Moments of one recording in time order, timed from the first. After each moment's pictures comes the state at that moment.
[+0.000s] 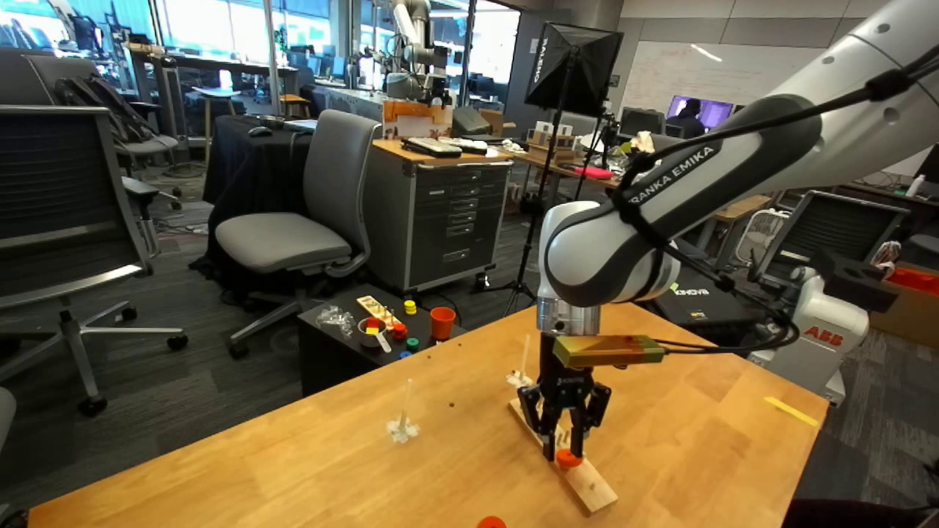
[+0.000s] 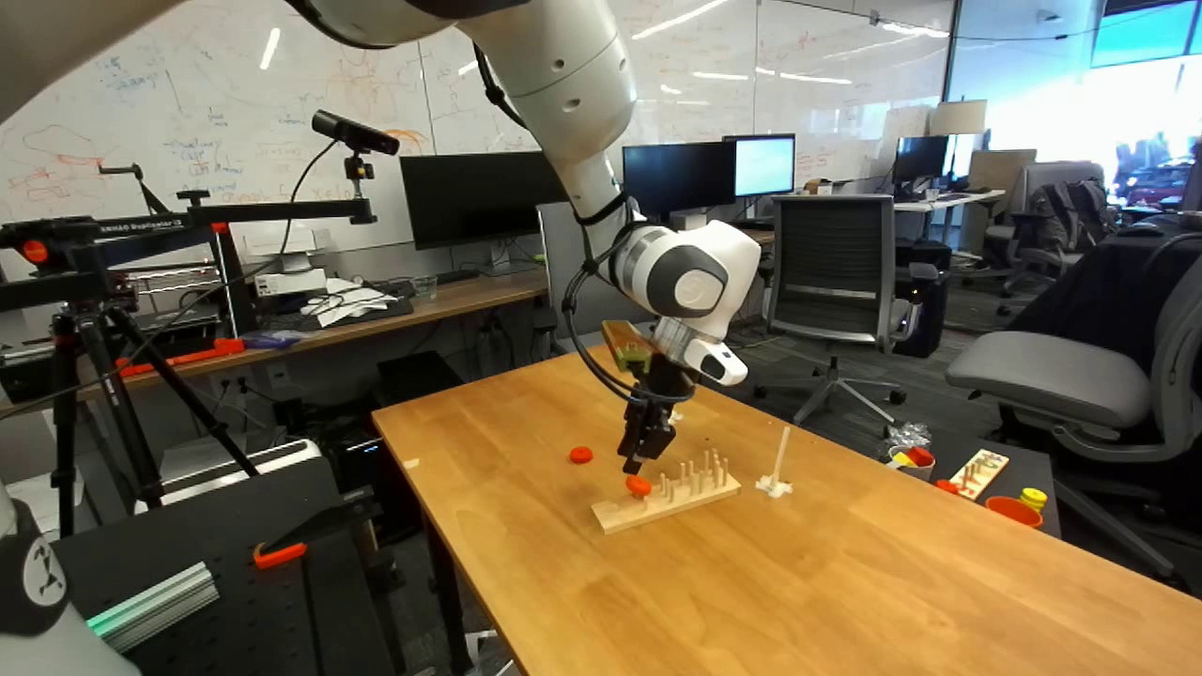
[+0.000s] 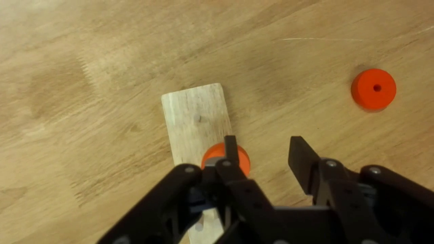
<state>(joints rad) 0.14 0.96 0.06 -1.58 0.25 2.17 0.41</state>
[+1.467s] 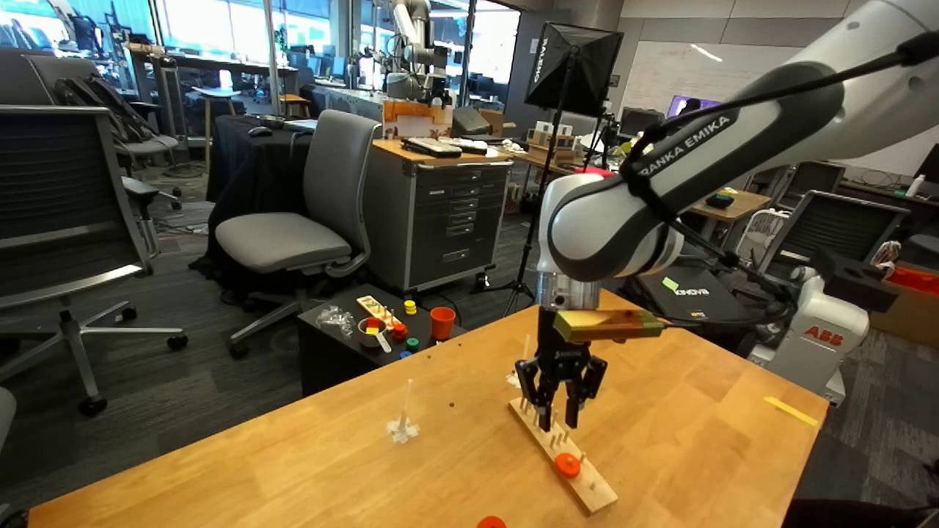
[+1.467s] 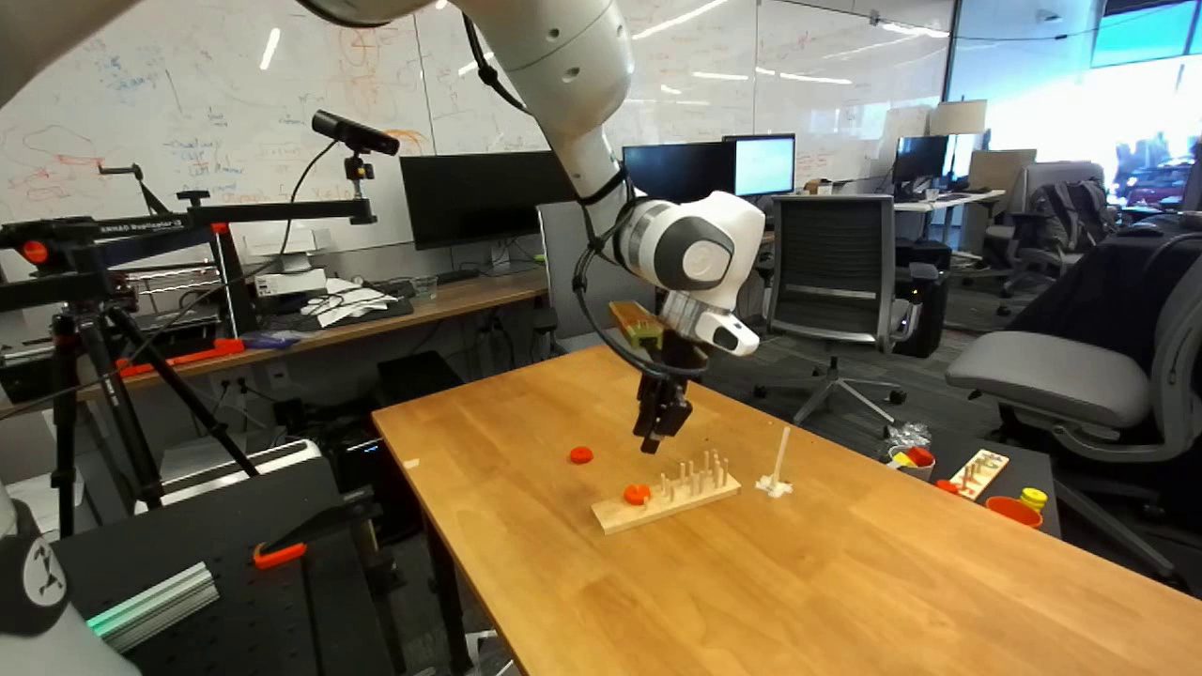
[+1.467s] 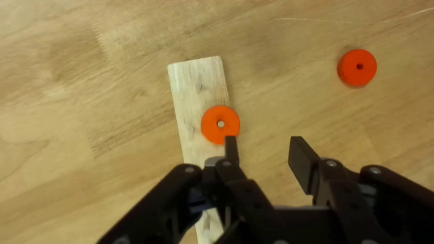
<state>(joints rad) 0.15 0.91 0.04 -1.58 0.20 2.18 0.40</state>
